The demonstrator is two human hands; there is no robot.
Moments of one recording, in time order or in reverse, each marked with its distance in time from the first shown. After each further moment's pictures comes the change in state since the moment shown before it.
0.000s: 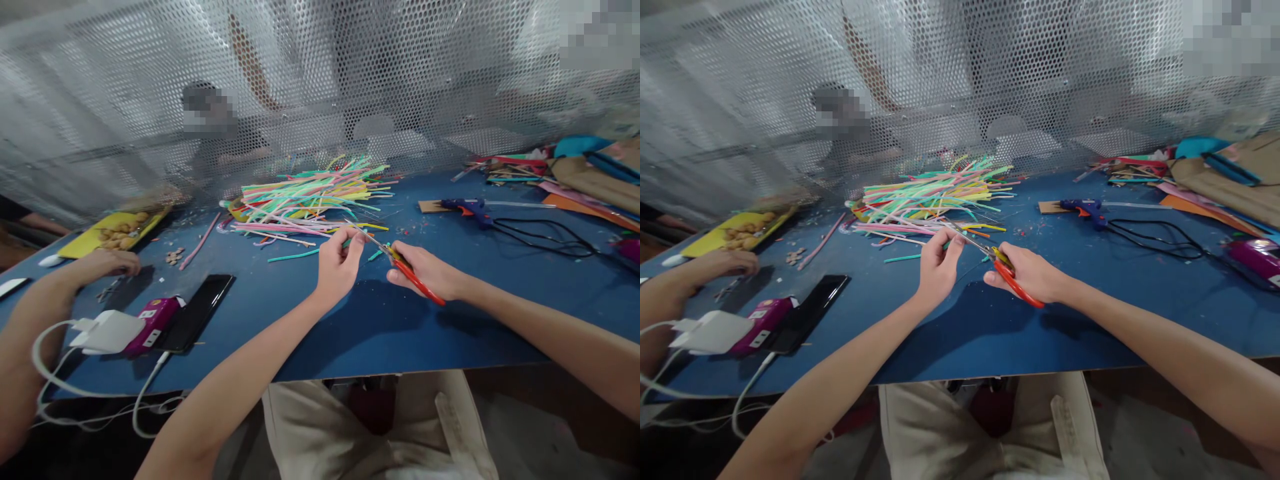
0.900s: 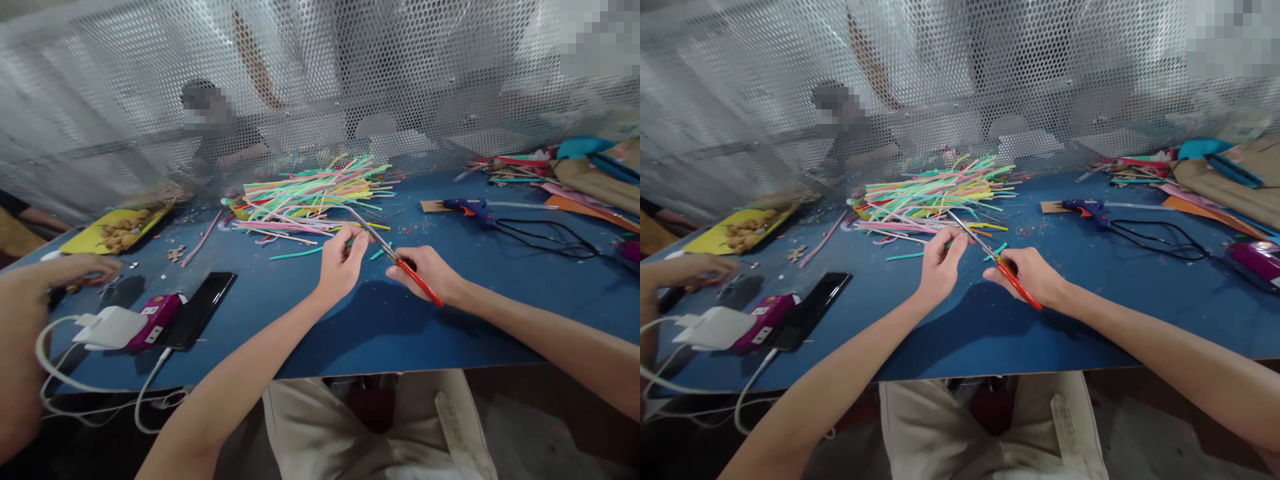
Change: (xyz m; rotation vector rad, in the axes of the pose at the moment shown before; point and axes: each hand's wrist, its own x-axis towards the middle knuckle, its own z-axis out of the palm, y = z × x) left_hand 0.001 0.002 -0.003 -0.011 -0.035 0.028; right_hand -0.002 -0.008 0.010 0.055 0.162 0.008
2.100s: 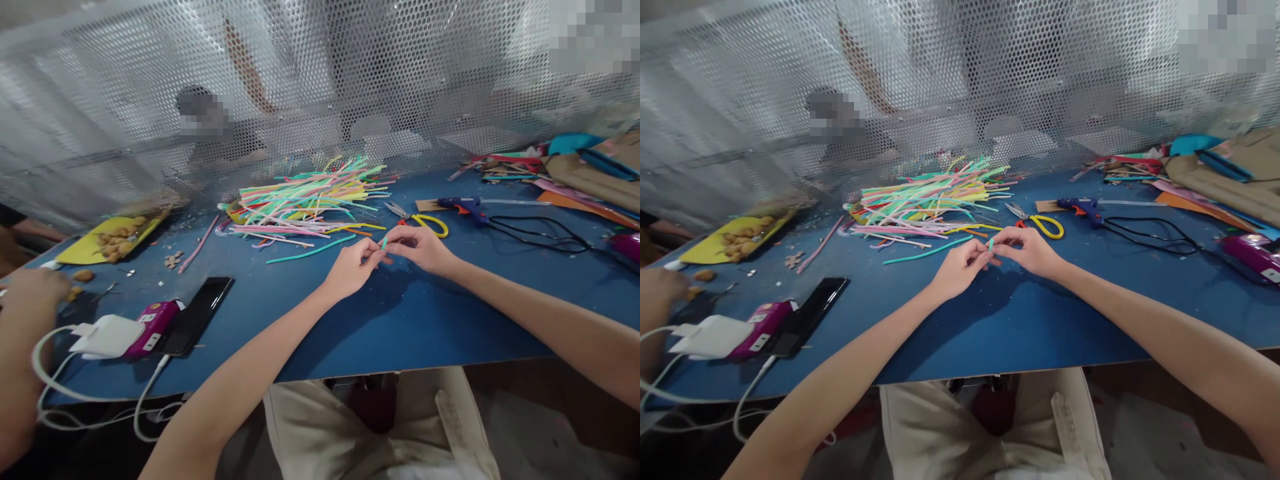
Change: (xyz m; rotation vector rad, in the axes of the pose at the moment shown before) left_hand 0.003 -0.033 0.018 -0.024 -0.481 -0.194; right_hand 0.034 0.046 -0.003 0.416 0.151 -0.134
